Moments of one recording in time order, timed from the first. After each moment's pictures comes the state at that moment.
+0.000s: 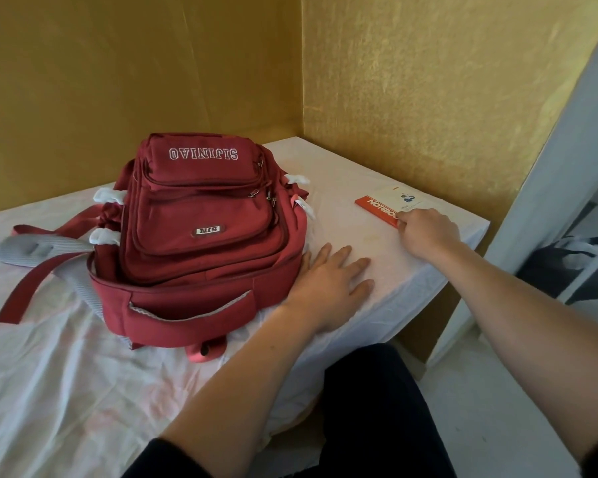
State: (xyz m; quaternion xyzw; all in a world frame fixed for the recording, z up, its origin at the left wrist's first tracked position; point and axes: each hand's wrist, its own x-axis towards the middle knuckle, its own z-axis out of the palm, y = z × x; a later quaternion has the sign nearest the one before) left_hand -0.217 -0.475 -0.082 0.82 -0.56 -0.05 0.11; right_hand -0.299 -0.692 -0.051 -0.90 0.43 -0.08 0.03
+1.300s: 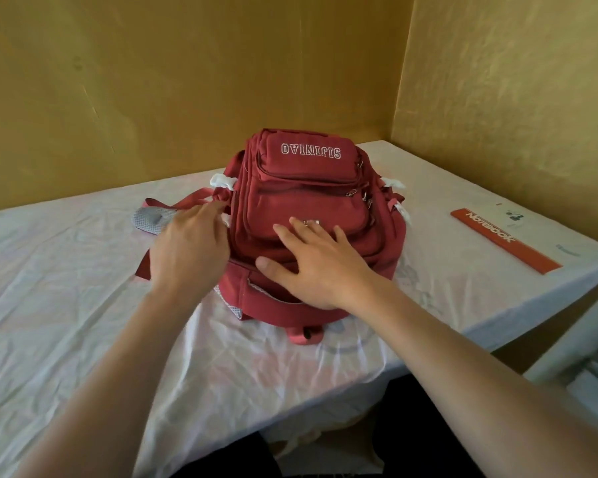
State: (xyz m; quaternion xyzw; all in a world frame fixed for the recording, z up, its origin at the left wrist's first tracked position) left_hand -0.105 -0.231 0.002 0.91 -0.22 0.26 0.23; right_hand -0.189 -0.413 -0.020 -0.99 0.02 -0.06 0.13
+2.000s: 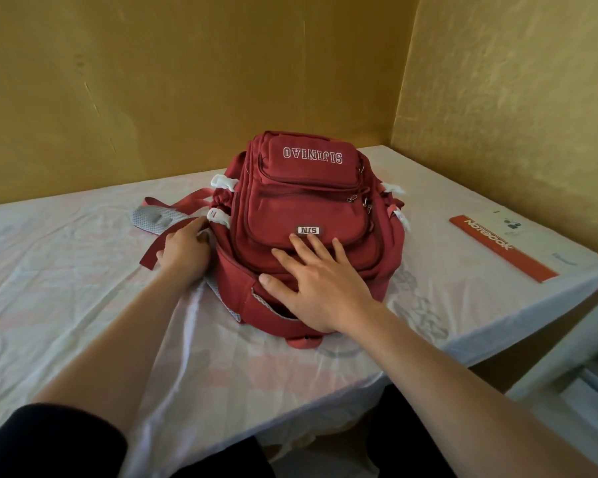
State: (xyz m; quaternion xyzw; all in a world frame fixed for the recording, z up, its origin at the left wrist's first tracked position) left_hand -0.026 -0.223 -0.045 0.93 -0.11 0.05 0.34; right_hand -0.194 -0.408 -0.047 -0.99 0.02 -0.07 0.10
